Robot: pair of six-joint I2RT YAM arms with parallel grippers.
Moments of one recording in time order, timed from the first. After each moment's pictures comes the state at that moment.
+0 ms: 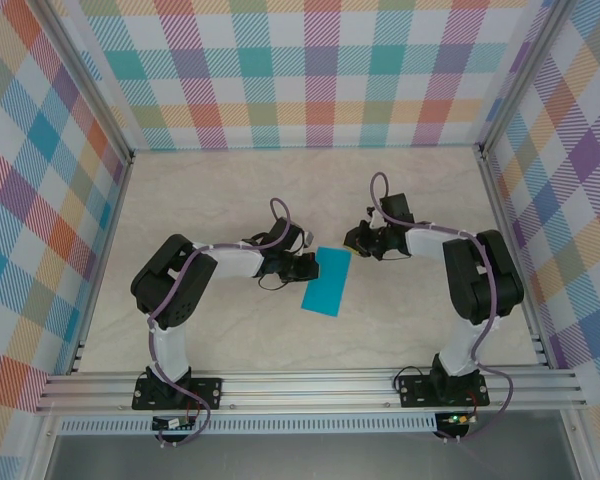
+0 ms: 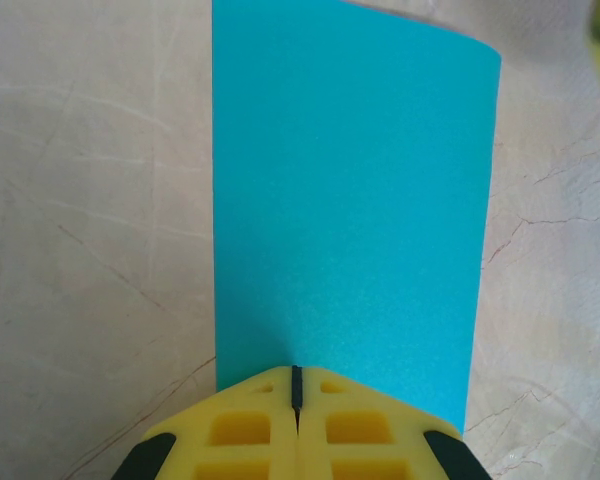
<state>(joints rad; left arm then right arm) -0.66 1.92 1.03 -0.09 0.40 -0.64 0.29 1.82 0.96 -0.11 -0.61 0.74</state>
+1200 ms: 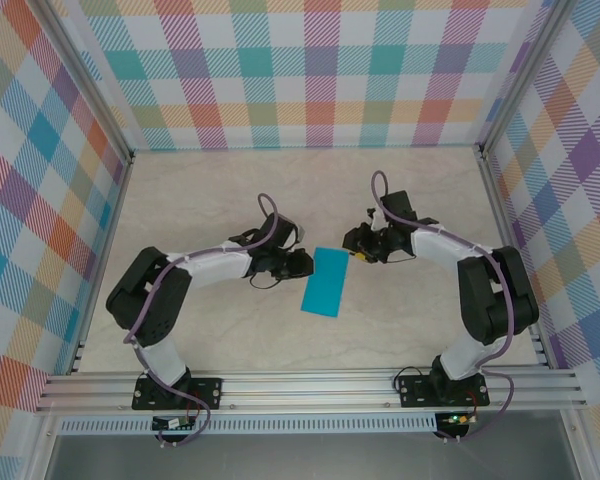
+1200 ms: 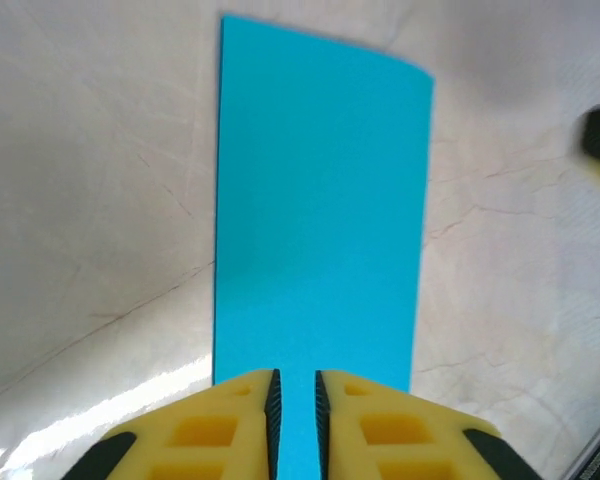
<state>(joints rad) -0.66 1.71 1.00 -0.22 0.32 -0.69 0.34 1.66 0.96 -0.34 -0.56 0.70</state>
